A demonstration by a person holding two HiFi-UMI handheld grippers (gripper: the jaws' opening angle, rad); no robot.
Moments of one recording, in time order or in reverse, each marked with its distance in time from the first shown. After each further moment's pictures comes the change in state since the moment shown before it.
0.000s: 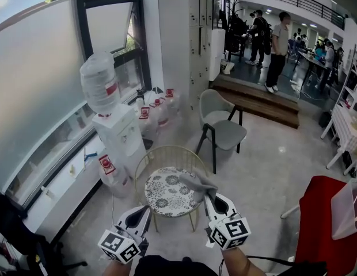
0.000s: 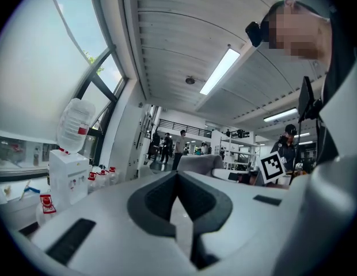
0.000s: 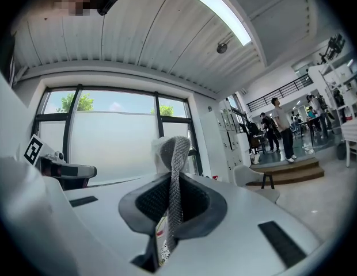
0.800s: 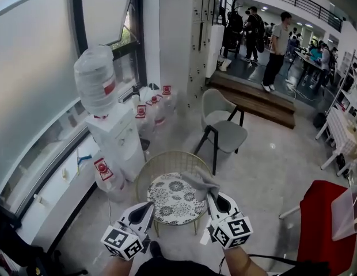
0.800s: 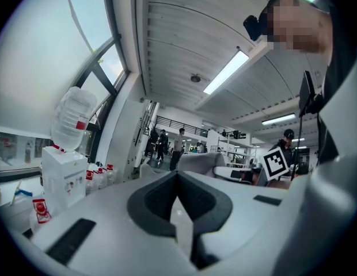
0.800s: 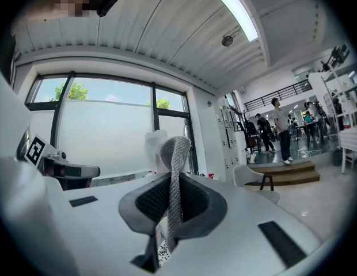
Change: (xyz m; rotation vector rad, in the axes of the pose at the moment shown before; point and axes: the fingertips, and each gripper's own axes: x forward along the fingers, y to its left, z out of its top) left arm 0.050 0.121 0.002 -0.025 0.034 -0.058; right arm 0.114 0.016 -0.013 -0.029 0.050 -0.064
